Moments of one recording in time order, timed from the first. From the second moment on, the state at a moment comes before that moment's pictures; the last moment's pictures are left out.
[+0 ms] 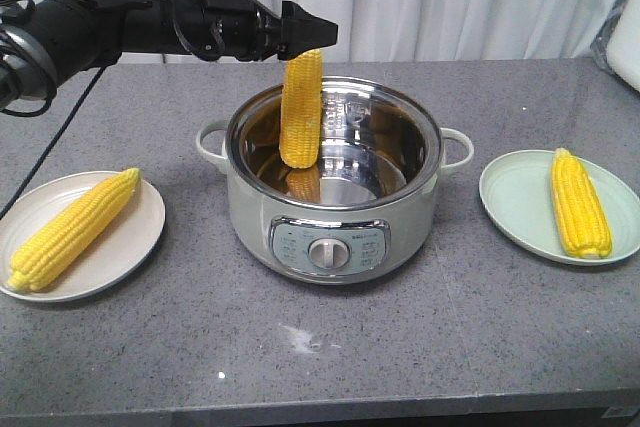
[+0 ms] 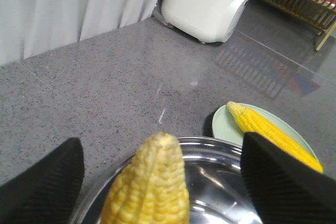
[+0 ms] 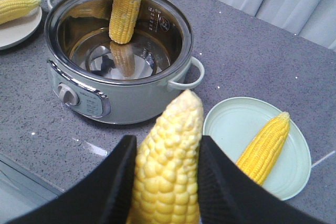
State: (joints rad) left arm -0.25 2.13 -2.03 -1.22 0.82 0.96; right arm 0.09 0.84 -1.29 0.30 1.16 -0.42
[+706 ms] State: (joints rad) left arm -0.26 2.20 -2.03 -1.19 0.82 0.97; right arm 0.09 0.84 -1.29 0.30 1.16 -0.42
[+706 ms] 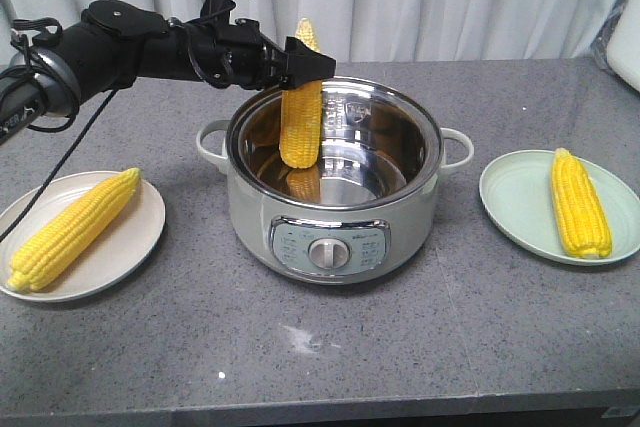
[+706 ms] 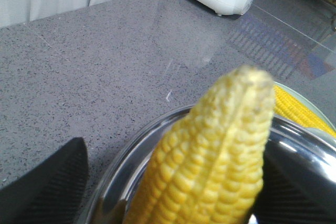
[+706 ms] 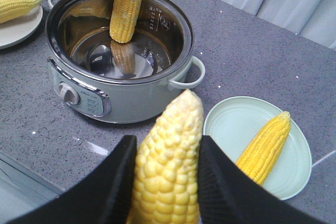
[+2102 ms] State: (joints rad) left arm -0.26 1.64 -2.03 -0.54 1.27 0.42; right arm 0.09 0.84 -1.29 0.30 1.05 -0.42
